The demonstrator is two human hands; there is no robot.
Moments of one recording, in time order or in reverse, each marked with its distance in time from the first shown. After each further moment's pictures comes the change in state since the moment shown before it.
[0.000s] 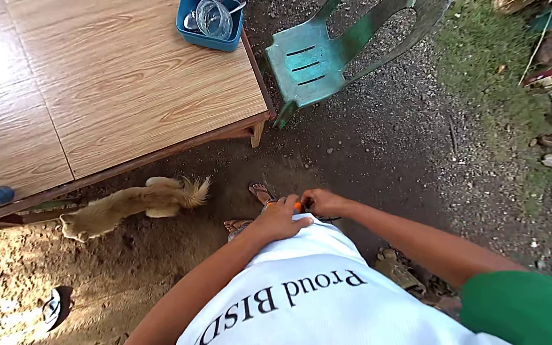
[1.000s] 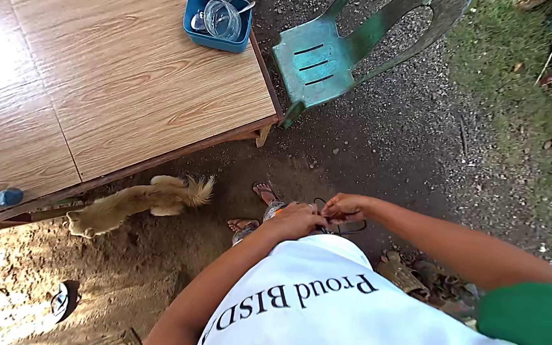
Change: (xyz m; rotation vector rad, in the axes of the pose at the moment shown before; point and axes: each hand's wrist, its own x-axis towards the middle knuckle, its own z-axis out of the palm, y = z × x) left_hand 0.039 -0.015 0.003 0.176 -0.049 0.509; right_hand -0.001 0.023 -0.016 0.635 -0.073 0.402
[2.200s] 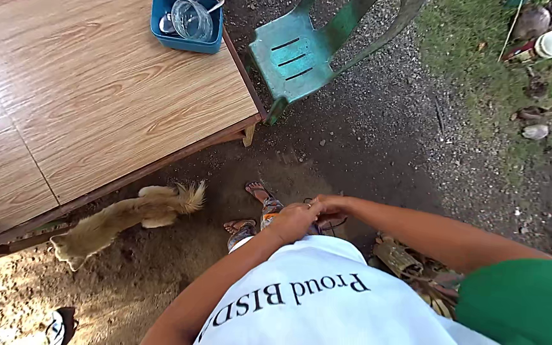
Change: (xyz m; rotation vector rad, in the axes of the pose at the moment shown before) left_hand 0.002 0.019 0.008 0.027 0.102 -0.111; right_hand 0.015 0.011 0.026 -0.042 -0.056 -0.072
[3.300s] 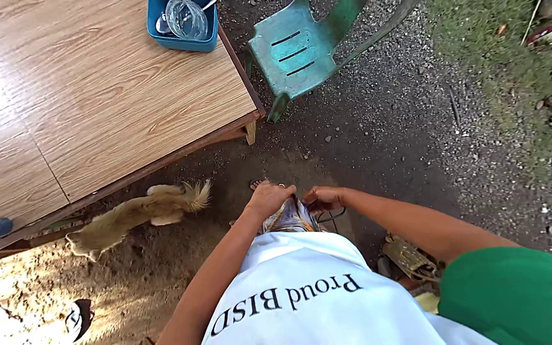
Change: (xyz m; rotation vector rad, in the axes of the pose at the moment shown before) left_hand 0.007 -0.053 -0.021 0.368 -0.011 -0.156; right_hand 0.026 0.009 -0.016 0.166 -0.145 -0.134
